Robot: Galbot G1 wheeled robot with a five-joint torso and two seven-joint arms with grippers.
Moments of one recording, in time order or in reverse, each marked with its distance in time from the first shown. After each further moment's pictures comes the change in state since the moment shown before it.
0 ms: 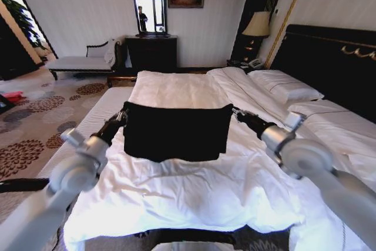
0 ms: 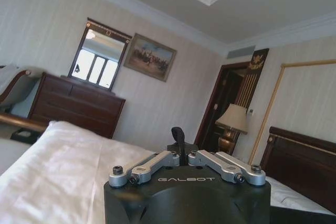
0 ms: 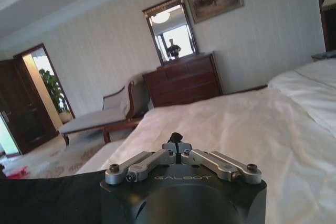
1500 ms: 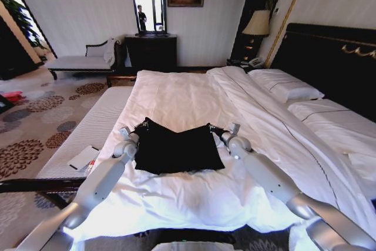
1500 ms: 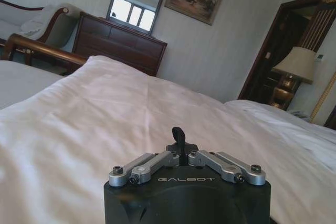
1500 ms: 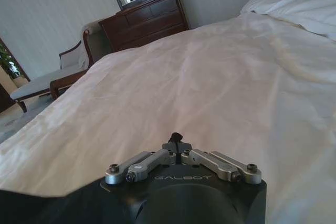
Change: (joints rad) left arm -0.767 -0.310 0.626 1.075 0.188 -0.071 0.183; right arm 0.676 0.430 -0.736 -1.016 -0.309 0.088 -0.255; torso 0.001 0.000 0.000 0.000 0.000
